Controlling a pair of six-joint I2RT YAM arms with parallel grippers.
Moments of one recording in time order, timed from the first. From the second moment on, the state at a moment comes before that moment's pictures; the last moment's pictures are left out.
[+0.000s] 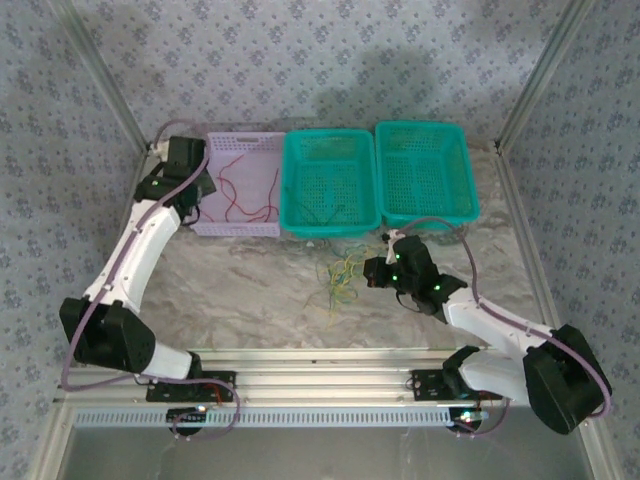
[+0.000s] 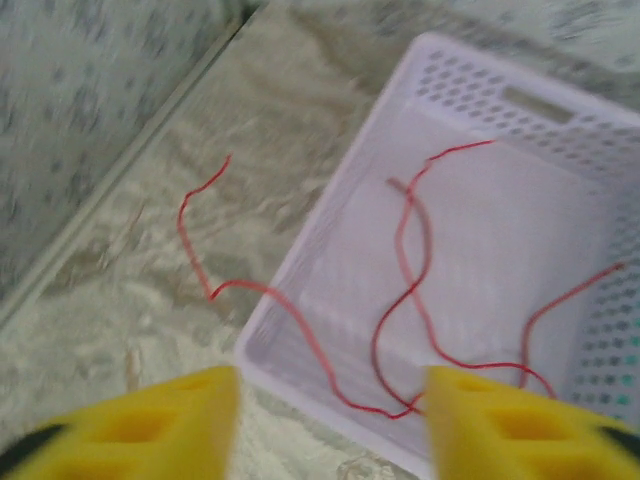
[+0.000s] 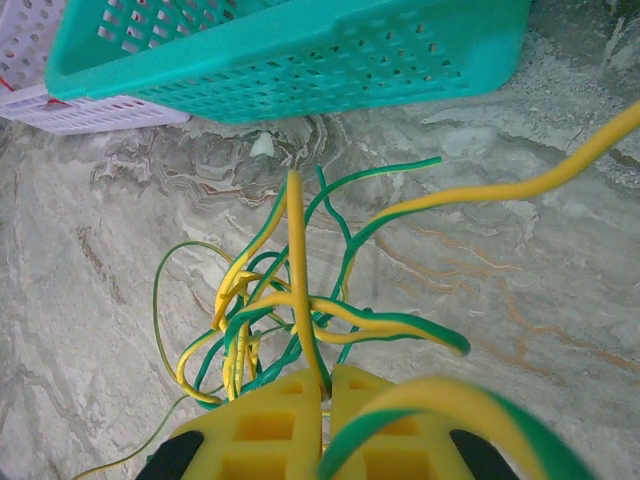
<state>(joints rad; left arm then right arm) -0.18 1.42 1.38 -0.77 -0.42 -0.55 0.58 1.11 0.49 -0.03 -0.15 0.60</state>
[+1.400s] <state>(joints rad) 0.22 1.85 1.29 -0.53 0.02 -0.98 0.59 1.09 0.49 -0.06 -0.15 0.58</state>
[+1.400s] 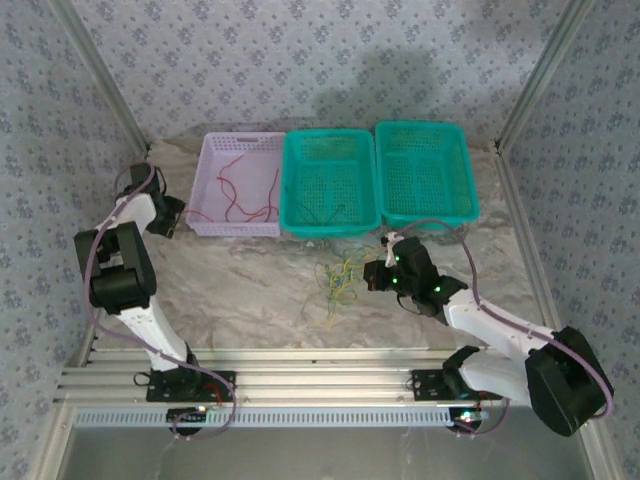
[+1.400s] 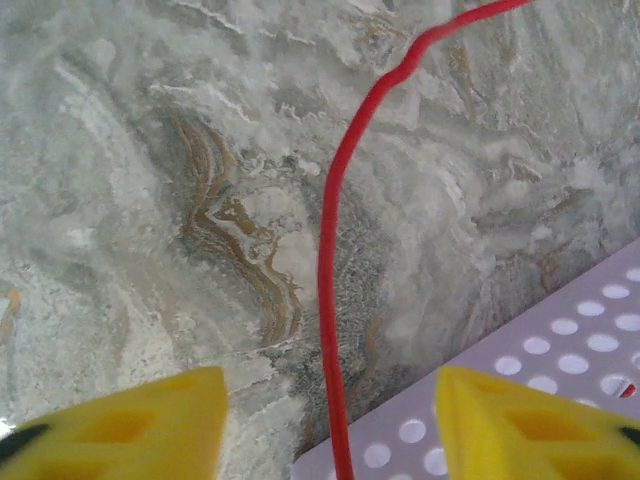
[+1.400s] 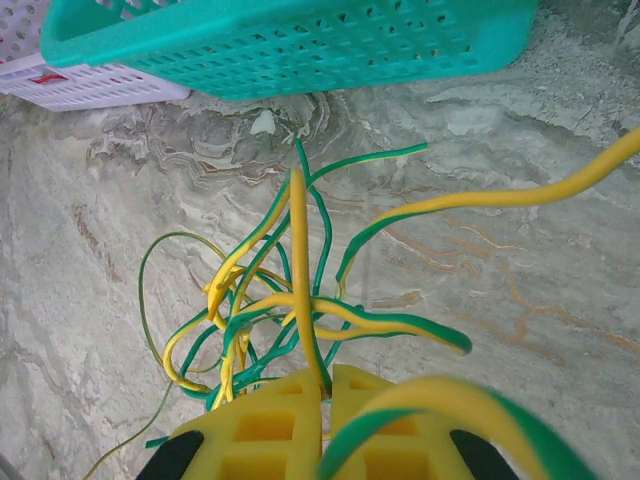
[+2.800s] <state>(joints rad) -0.36 1.84 1.67 -0.56 -0.95 -0.20 0.62 1.00 0.42 -0.02 -0.13 0.58</state>
